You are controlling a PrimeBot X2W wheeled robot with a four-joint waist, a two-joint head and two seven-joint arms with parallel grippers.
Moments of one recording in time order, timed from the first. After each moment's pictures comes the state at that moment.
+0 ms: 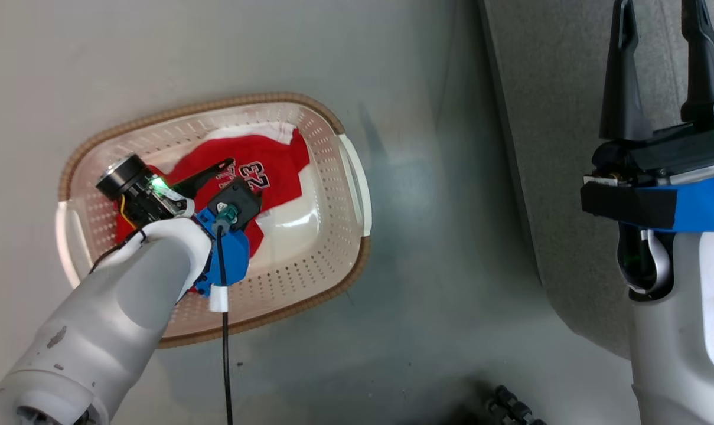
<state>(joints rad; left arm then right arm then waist) -0.94 0.28 -1.05 1.06 -0.24 -0.13 -0.21 -0.57 -0.05 -0.02 0.02 0.14 0.13 -0.26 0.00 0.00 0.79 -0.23</state>
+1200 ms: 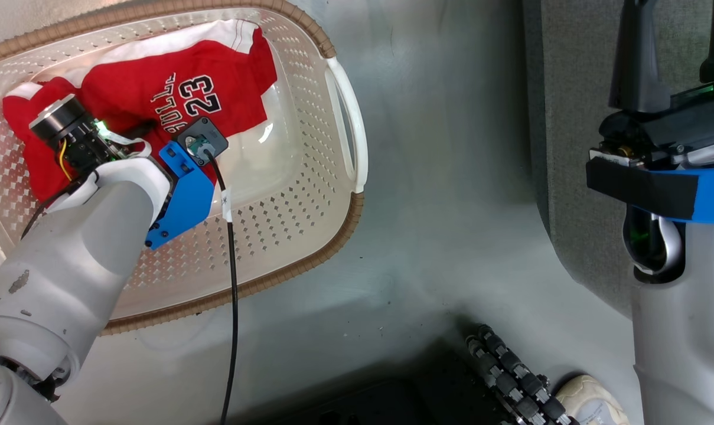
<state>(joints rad) -1.14 0.29 -1.28 1.22 -0.34 -0.13 0.10 -0.64 -0.05 0.01 -0.06 0.14 0.13 -0.26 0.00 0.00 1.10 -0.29</state>
